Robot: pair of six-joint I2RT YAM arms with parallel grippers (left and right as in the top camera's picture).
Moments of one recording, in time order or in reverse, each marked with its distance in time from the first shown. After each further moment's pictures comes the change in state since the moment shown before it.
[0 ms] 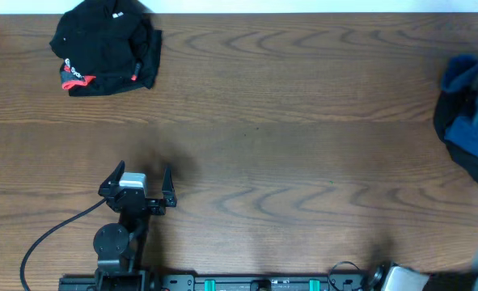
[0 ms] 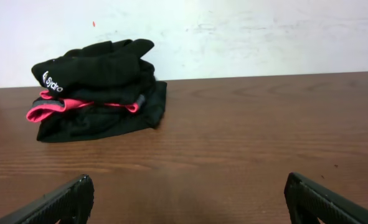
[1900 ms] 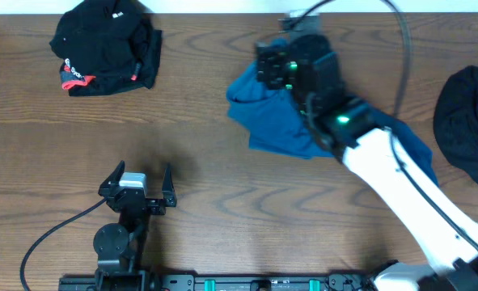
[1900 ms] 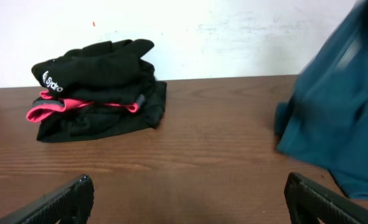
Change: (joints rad) left arm 0.000 0.000 0.000 0.000 0.000 0.000; right arm 0.968 0.131 0.000 0.211 0.197 0.204
